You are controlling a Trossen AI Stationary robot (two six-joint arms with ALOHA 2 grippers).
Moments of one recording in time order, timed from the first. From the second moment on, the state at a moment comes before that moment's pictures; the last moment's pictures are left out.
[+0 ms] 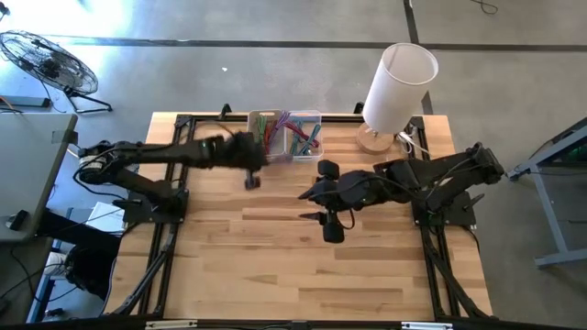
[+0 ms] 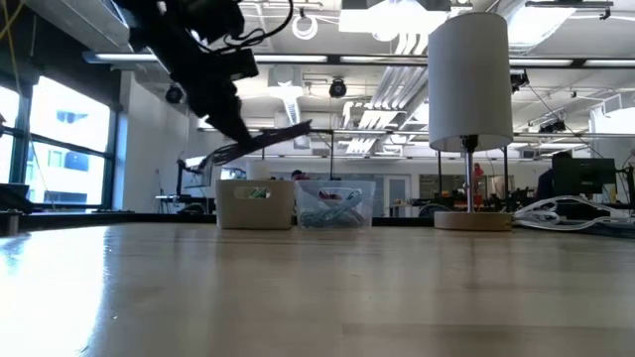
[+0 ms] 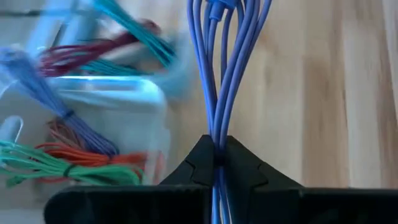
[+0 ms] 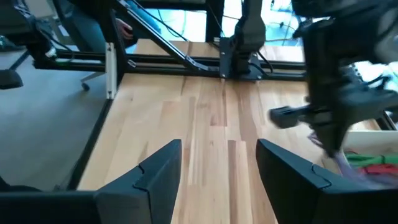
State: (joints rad) left arm 0.26 1.29 0.84 -0.32 -0.11 0.24; right arm 0.29 1.55 1.65 -0.62 0.19 0.13
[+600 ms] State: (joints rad) left arm 0.65 1.29 0.84 0.03 0.04 -0.46; right arm 0.26 1.55 1.65 -0.63 0.19 0.14
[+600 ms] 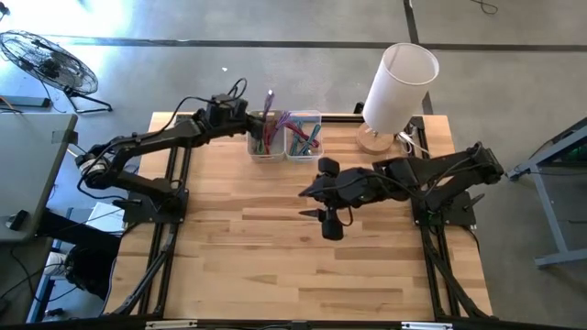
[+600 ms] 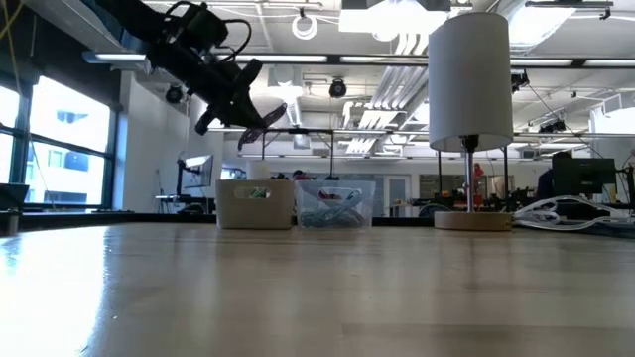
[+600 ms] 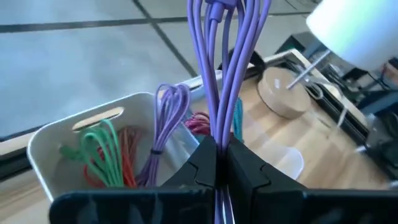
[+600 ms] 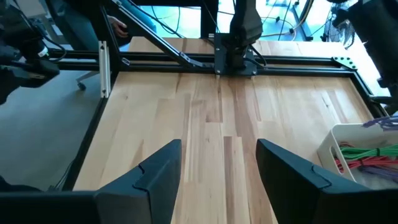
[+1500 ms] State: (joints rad) left arm 0.58 1.43 0.84 -0.07 -0.12 -0.57; right arm 0.30 1.55 1.65 -0.73 0.19 0.18
